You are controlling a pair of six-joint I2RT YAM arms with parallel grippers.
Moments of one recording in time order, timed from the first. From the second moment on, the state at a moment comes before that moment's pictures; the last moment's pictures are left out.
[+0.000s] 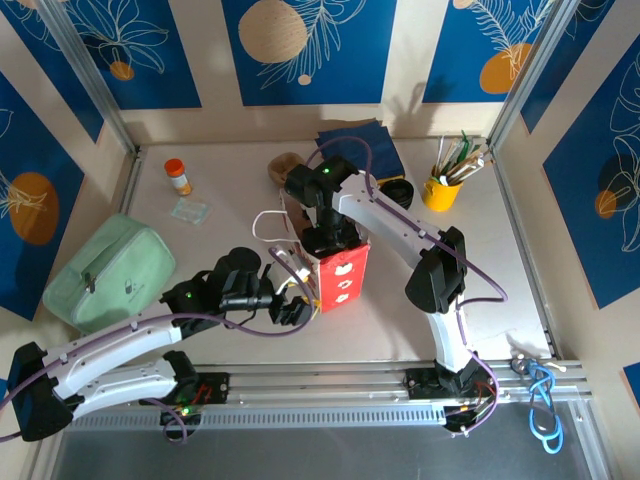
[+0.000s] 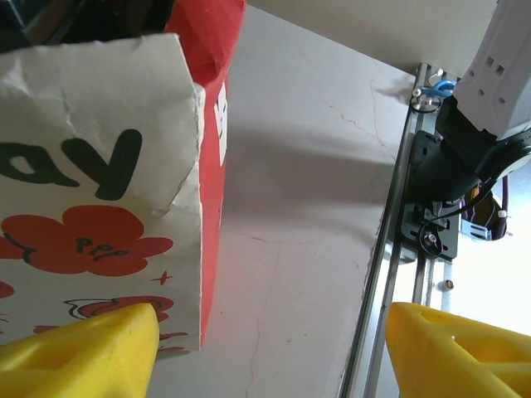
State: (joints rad) left arm -0.95 0.94 0.71 -0.27 0.29 -0.08; right arm 0.80 2.04 2.09 -1.71 -0.07 0.39
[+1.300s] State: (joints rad) left arm -0.95 0.94 0.71 -0.27 0.29 -0.08; right arm 0.80 2.04 2.00 -1.65 -0.09 0.39
